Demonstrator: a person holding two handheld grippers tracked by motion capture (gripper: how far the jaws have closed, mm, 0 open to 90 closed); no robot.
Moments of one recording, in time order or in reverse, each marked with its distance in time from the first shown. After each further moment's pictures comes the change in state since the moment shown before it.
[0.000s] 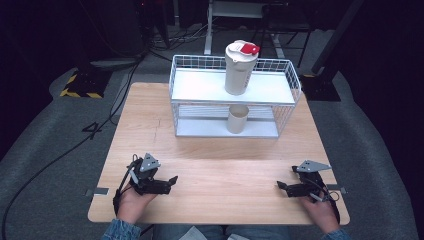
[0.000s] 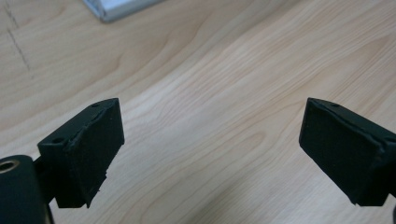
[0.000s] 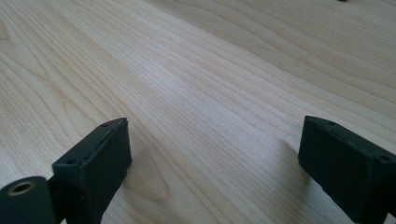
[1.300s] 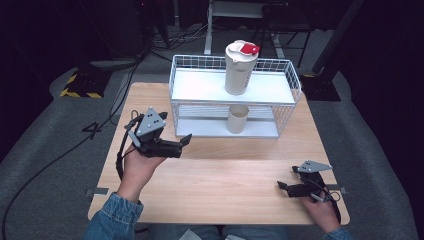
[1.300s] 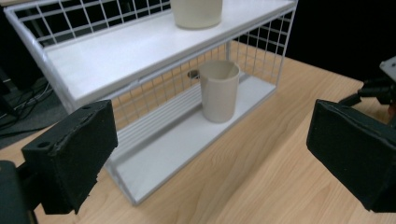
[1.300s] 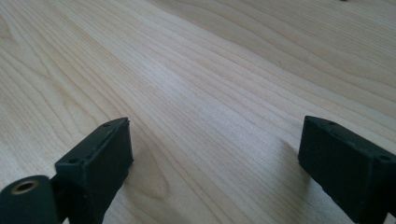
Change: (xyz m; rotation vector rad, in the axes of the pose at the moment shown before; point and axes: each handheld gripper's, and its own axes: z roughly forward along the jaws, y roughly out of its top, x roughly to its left) left arm -0.016 0.127 -0.073 -0.333 -0.022 0.127; right arm -0.001 -0.001 -0.001 -0.003 0.005 0.003
